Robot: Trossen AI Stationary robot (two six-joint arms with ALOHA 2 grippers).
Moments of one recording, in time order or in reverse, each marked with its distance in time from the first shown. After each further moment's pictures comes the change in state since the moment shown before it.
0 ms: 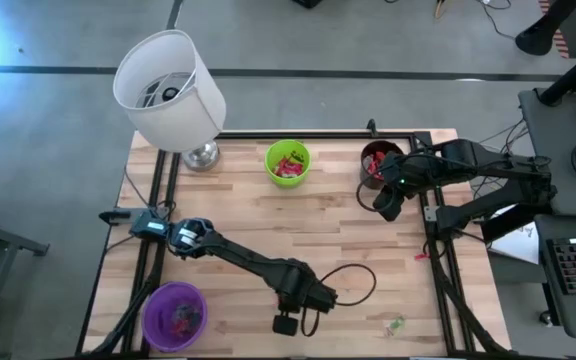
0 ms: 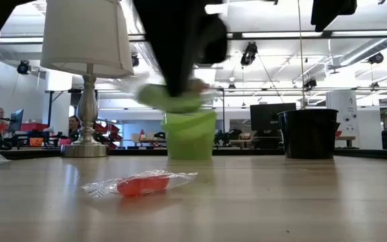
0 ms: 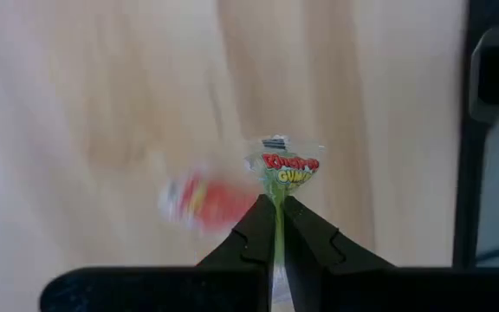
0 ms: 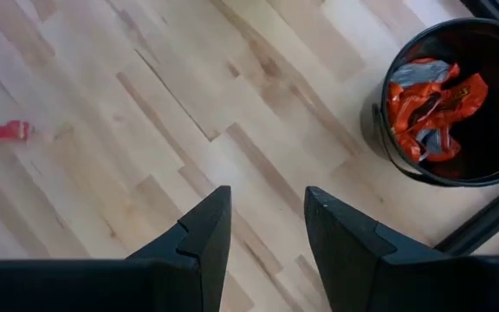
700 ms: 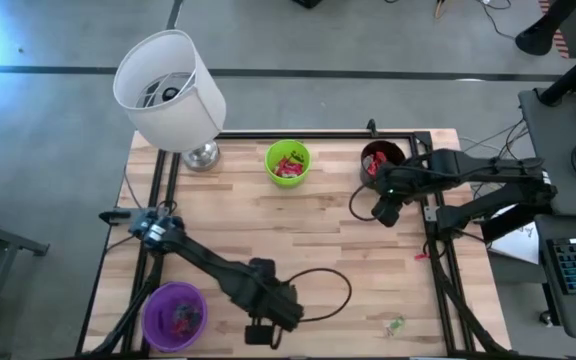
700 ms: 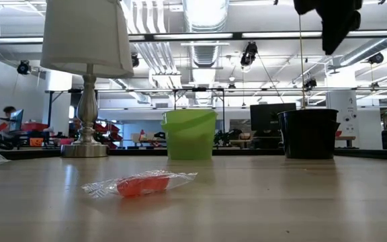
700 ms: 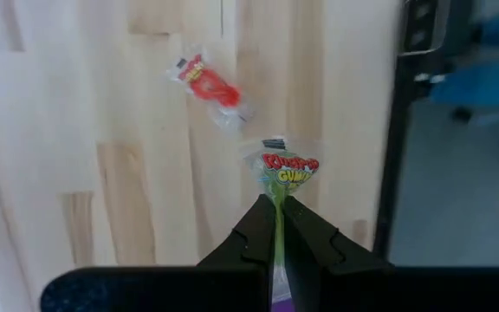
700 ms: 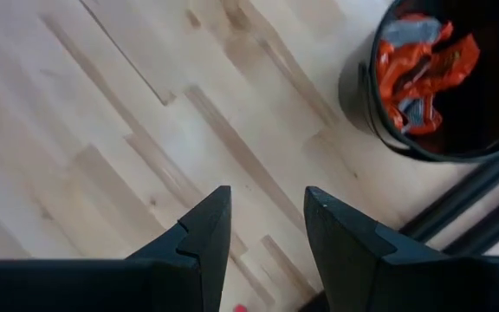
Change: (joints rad) left arm -0.132 -0.221 -0.001 -0.214 -0.121 -0.313; right arm 0.000 -0.001 -0.154 0.012 0.019 -0.031
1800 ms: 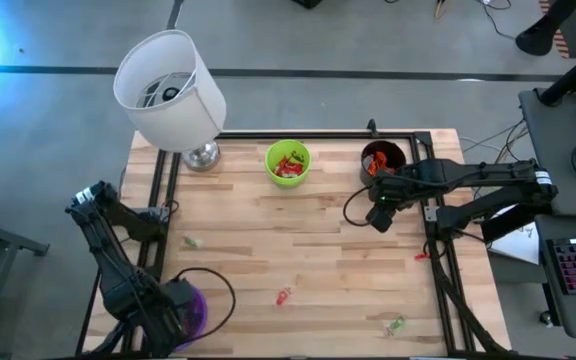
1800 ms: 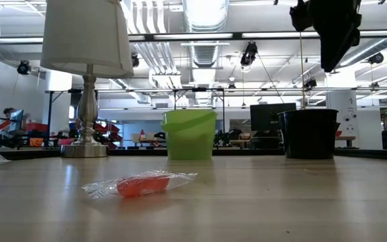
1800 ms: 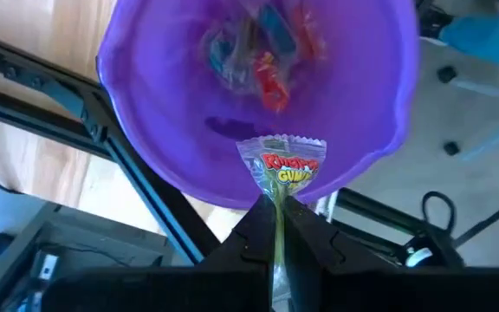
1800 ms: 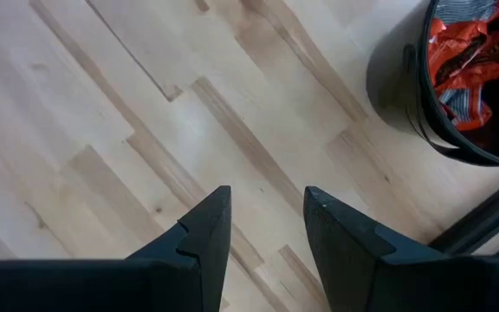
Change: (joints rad) left arm -0.392 -0.591 -0.678 0.017 0.249 -0.894; right arm 0.000 -0.006 -0.156 0.141 -0.031 0.021
